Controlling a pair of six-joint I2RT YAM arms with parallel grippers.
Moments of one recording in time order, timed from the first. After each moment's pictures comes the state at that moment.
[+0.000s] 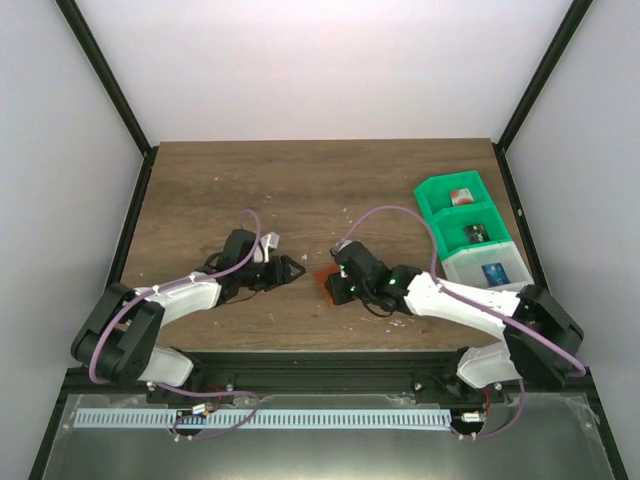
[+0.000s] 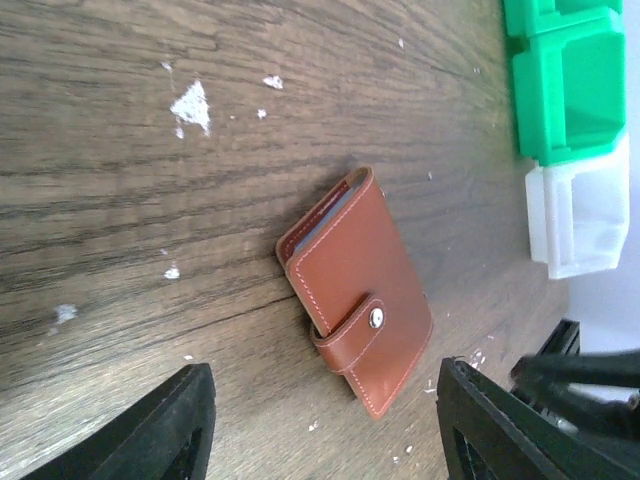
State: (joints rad) left arm -0.48 1.39 0.54 0.11 0.52 -0.76; right arm 0.94 1.38 0.80 -0.30 0.05 0.56
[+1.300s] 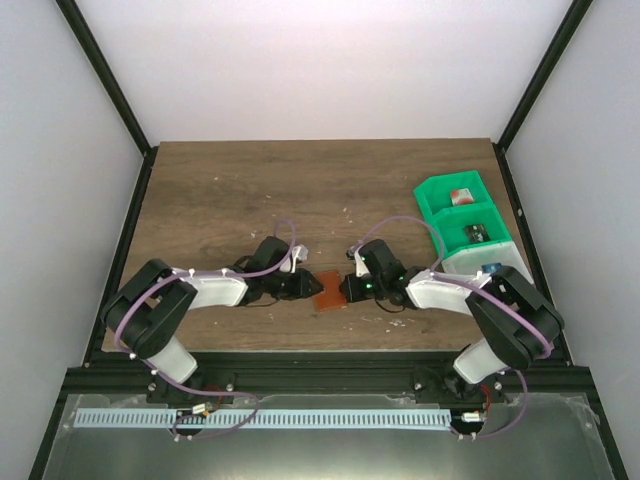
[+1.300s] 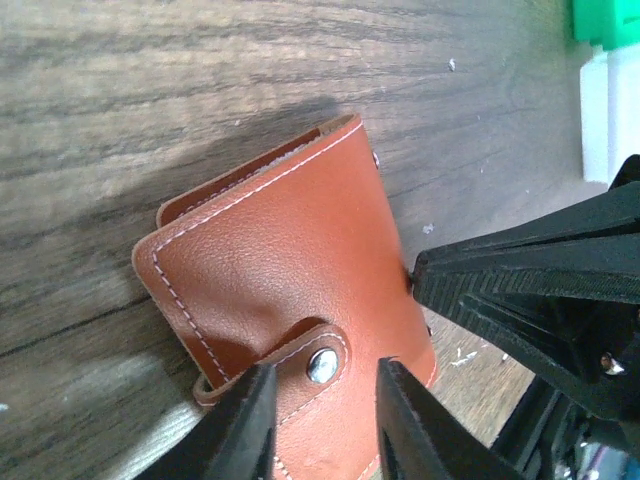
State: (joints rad) left arm -0.67 1.61 0.61 0.18 0.50 -0.76; right arm 0.69 1.51 0.60 0.01 -0.26 0.48
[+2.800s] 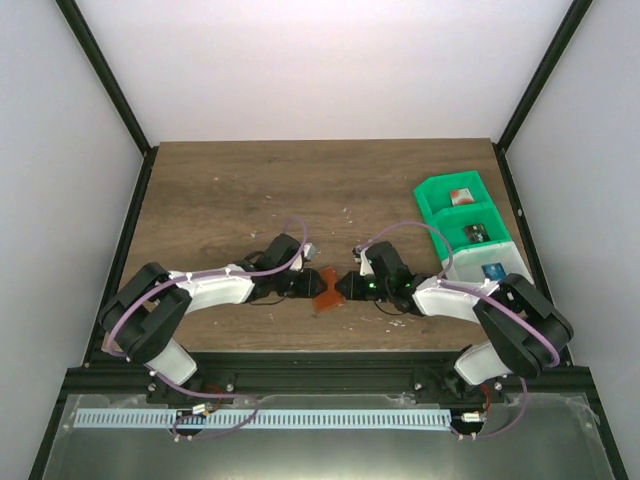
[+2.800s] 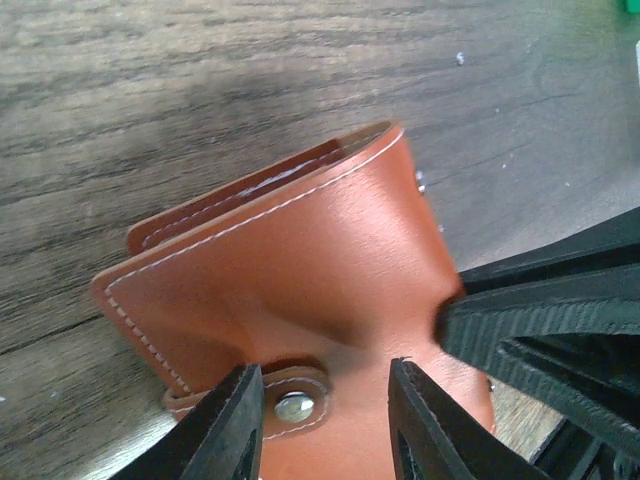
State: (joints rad) left arm -0.74 1.59 0.71 -0.02 0.35 -0.68; right arm 0.69 1.45 0.53 0.17 -0.35 0.71
